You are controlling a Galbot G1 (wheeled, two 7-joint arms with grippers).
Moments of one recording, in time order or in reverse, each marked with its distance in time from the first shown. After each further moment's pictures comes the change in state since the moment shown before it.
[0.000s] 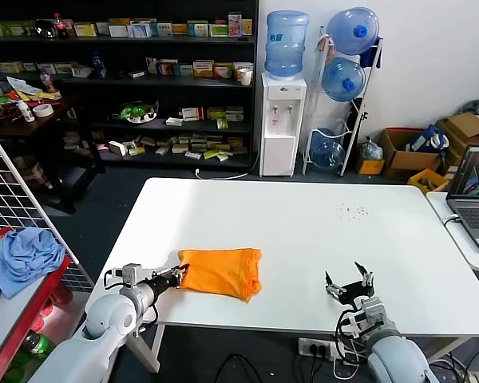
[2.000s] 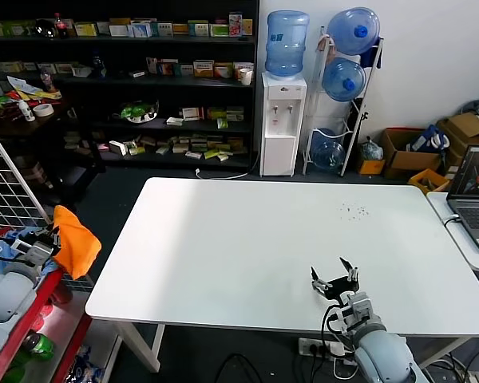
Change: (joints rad) left arm 0.022 0.365 -0.193 0.139 0.668 -0.178 -0.072; right arm 0.051 0.029 -0.057 -0.021 0.009 0.015 -0.008
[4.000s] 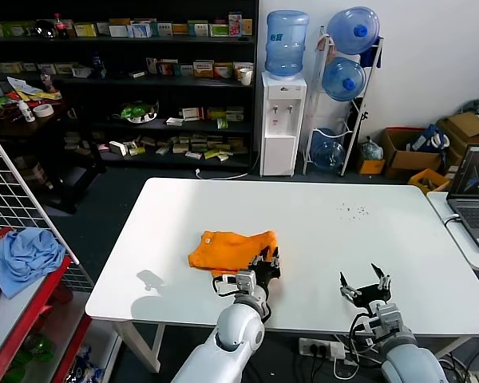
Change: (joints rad) left arm -0.098 -0.952 0.439 0.027 -0.234 -0.118 -0.185; right arm -0.121 -0.035 0.133 0.046 -0.020 0.025 0.026
